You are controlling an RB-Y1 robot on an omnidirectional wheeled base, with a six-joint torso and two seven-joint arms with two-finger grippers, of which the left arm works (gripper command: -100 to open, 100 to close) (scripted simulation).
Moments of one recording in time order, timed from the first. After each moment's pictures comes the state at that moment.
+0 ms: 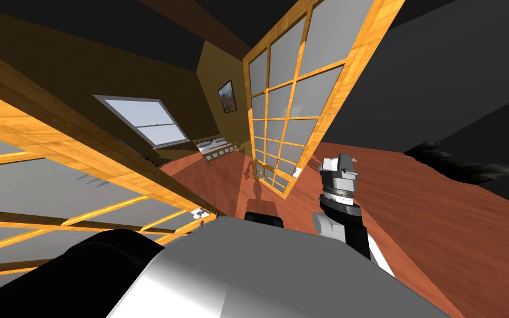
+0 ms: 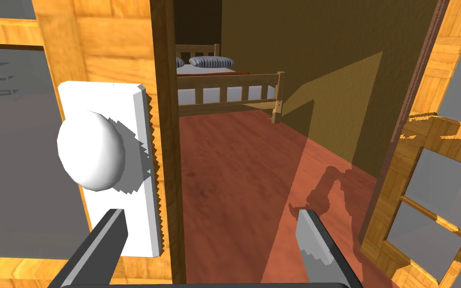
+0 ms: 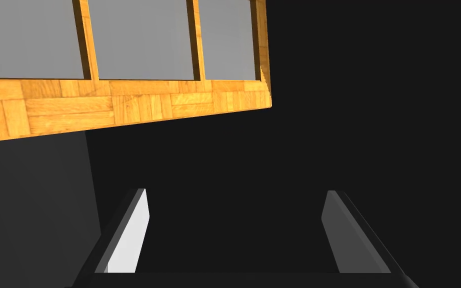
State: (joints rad) arm 0.57 0.26 -0.35 -0.86 0.88 -1.32 1.44
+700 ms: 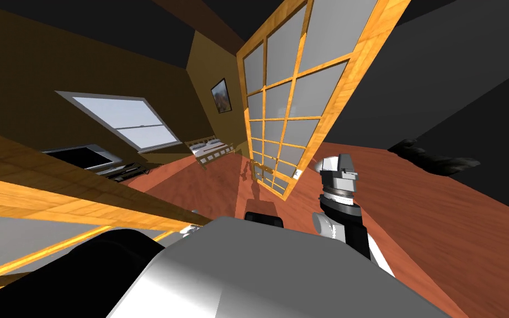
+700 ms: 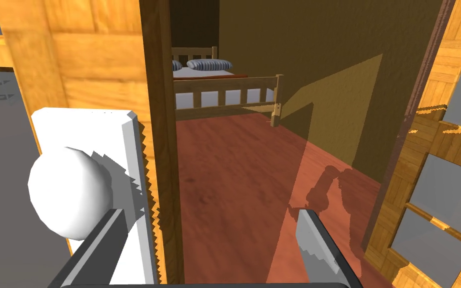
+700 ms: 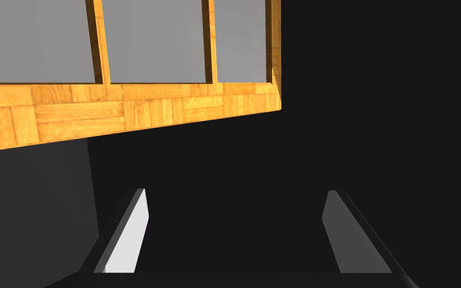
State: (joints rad) arm 0.65 0.24 -0.36 -0.82 0.88 -1.43 1.50
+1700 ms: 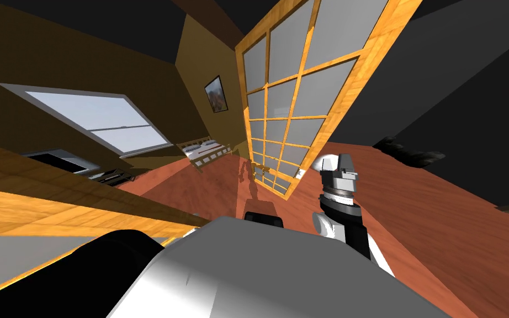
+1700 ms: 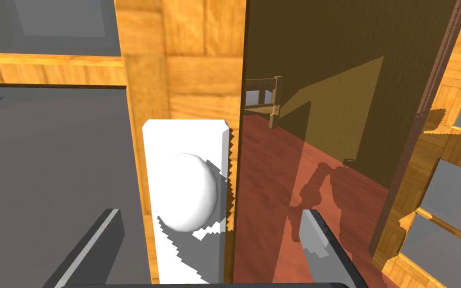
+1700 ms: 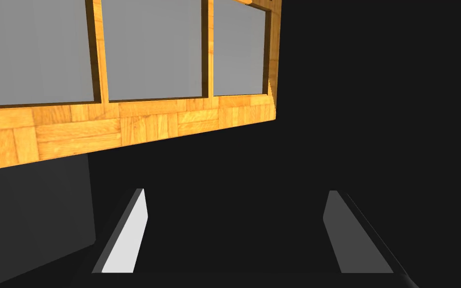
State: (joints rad) arm 0.73 0.22 -0.38 -0.76 0.89 -1.56 1.57
